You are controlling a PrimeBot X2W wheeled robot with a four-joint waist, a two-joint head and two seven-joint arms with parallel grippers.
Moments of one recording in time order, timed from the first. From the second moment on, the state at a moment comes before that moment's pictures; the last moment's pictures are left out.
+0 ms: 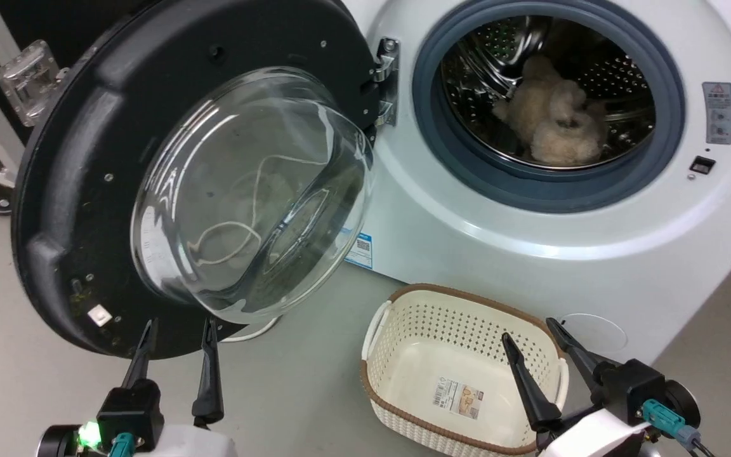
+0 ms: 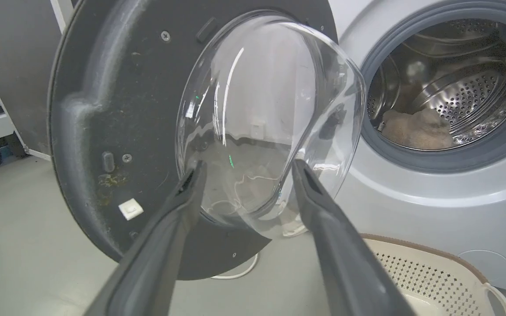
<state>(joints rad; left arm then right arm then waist) 0.07 0.06 0.00 -0.08 -0.01 0.05 -0.13 -0.03 -0.06 0.14 0.12 0.09 0.13 -0.14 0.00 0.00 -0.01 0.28</state>
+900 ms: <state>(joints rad) 0.11 0.06 0.03 -0.09 -0.01 0.06 -0.19 -0.03 -0.06 0.20 0.17 0.12 0.13 -0.19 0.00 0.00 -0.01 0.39</state>
